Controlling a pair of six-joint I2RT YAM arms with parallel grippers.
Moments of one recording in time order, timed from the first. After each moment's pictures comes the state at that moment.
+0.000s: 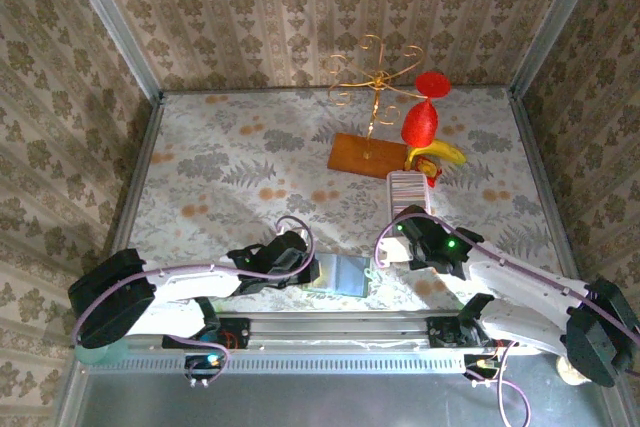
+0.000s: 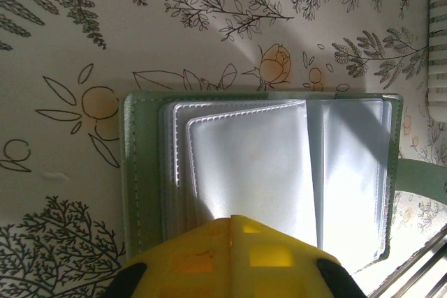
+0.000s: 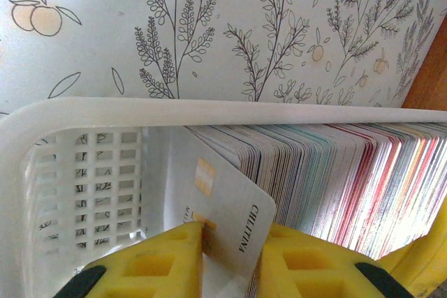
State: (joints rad) left arm -1.09 1.24 0.38 -0.01 0.06 -1.01; right arm 0.69 1.03 0.53 -0.57 0.29 -1.08
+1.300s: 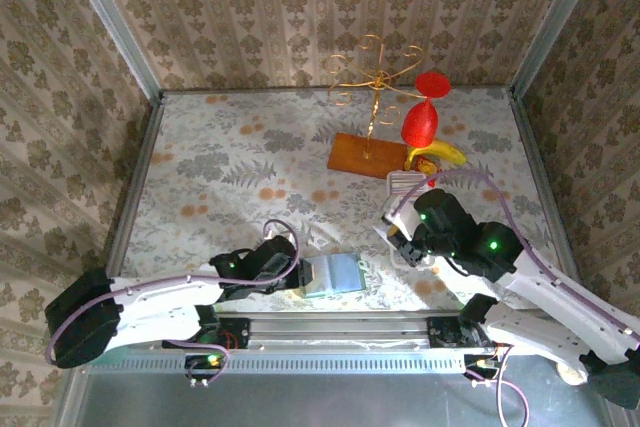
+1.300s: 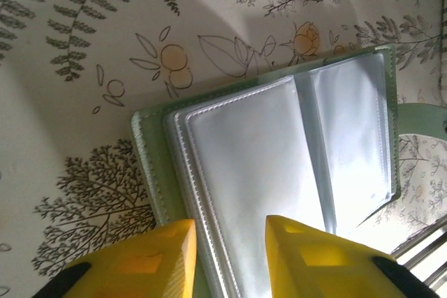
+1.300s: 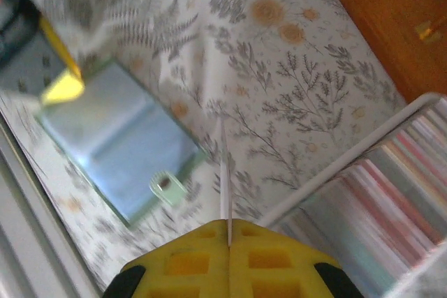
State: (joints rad) left arm -1.10 1.04 0.35 -0.21 0.02 -1.03; right arm 0.76 0.83 0.82 -0.78 -0.03 -0.06
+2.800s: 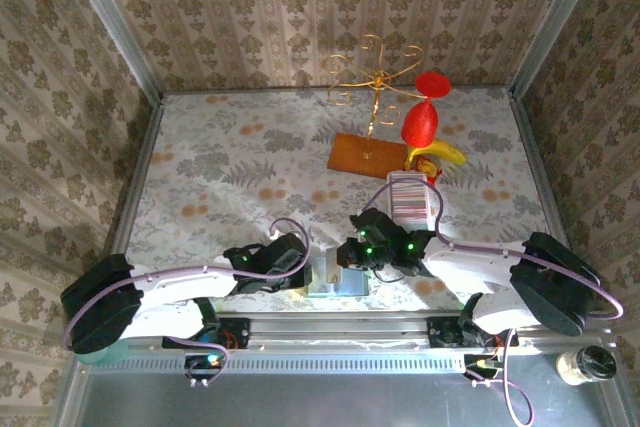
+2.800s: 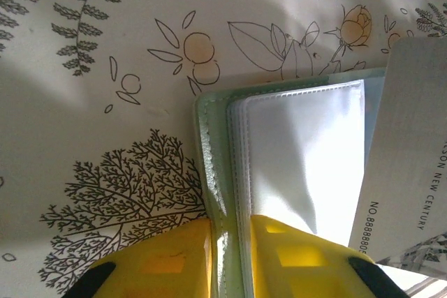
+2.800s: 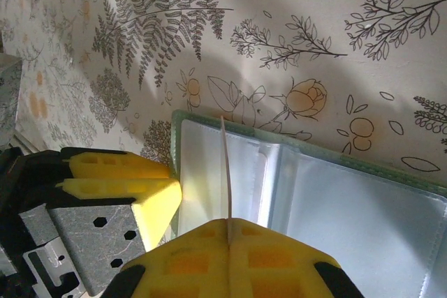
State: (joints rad) left arm -1.11 1.18 0.43 -0.26 0.01 -1.02; right arm 0.90 1.36 0.57 -0.04 -0.23 0.98
